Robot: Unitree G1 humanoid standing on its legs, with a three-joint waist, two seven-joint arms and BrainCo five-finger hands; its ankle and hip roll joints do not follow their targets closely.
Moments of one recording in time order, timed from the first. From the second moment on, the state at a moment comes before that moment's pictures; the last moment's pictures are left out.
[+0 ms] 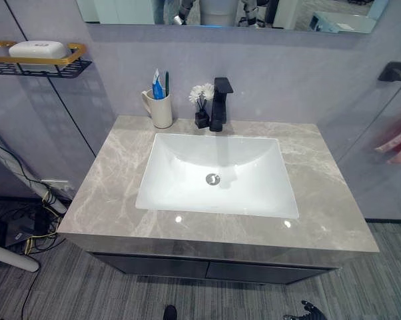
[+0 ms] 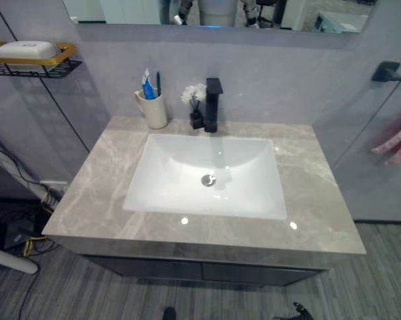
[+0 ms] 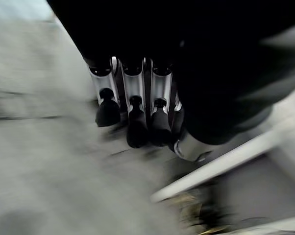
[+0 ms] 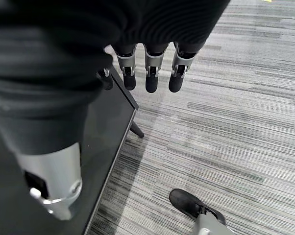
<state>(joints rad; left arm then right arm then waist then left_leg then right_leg) 0.26 0.41 0.36 1.22 -0.49 -0.13 0.27 0.12 -0.37 0.18 1.11 -0.01 -0.10 -0.06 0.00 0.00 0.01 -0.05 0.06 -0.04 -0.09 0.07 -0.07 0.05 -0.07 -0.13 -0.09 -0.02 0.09</state>
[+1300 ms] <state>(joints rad) 0.04 0.34 -0.25 0.75 -0.15 -0.16 0.07 0.15 -0.44 0.21 0.68 -0.02 -0.13 -0.13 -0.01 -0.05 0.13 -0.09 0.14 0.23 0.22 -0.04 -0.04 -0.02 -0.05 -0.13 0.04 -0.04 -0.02</state>
